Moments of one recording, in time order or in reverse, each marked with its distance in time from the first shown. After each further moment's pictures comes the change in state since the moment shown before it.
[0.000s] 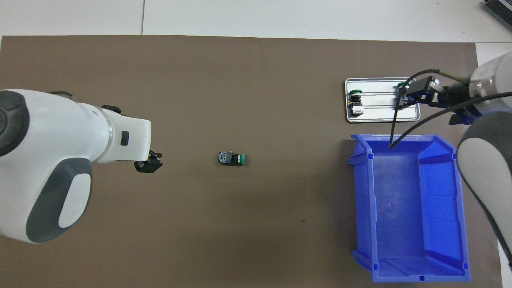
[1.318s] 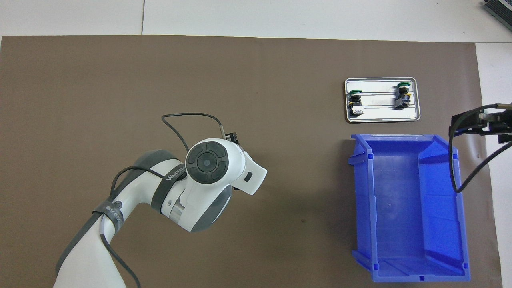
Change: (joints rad) left arm -0.334 0.335 0.001 -0.057 0.000 0.413 0.139; right arm -0.079 -0.053 -0.002 0.036 0.002 -0.212 -0.331
